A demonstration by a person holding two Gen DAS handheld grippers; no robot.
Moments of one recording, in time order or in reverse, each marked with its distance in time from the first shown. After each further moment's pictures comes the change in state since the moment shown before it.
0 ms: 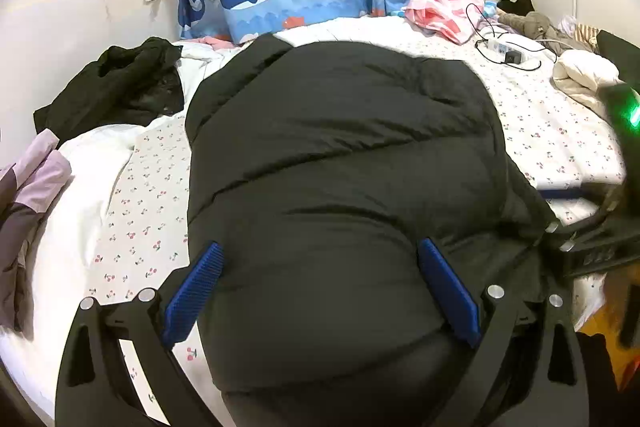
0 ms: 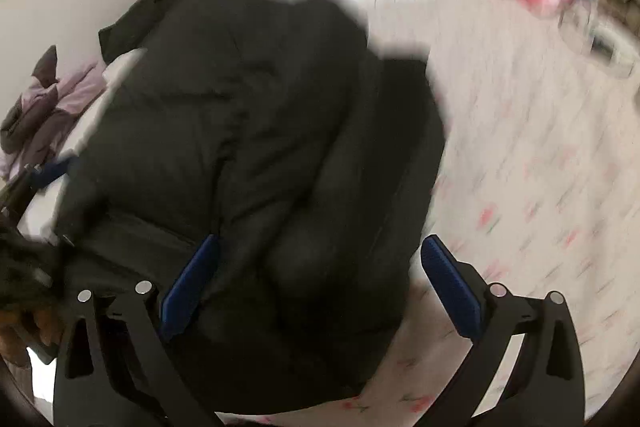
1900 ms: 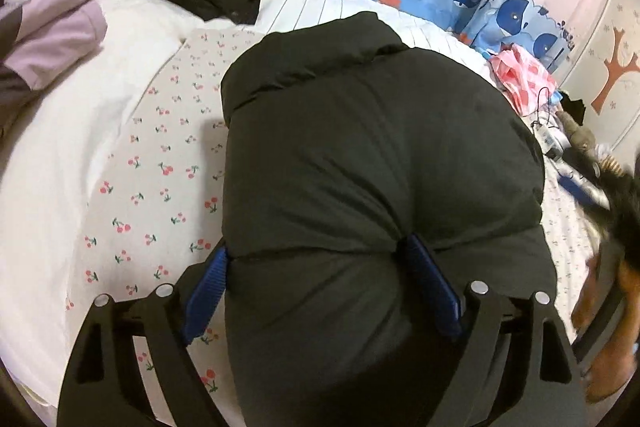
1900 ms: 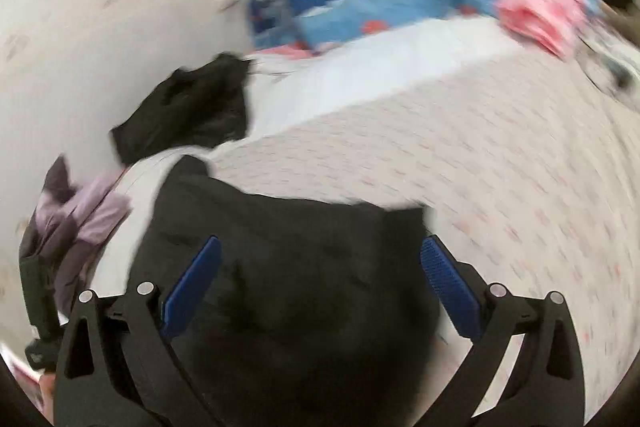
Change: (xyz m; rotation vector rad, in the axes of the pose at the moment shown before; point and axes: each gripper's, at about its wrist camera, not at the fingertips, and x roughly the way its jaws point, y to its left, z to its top) left arm 0.052 0.160 0.014 -0.465 0.134 -0.115; right arm -0.006 0.100 0.135 -0.046 -0.215 0.020
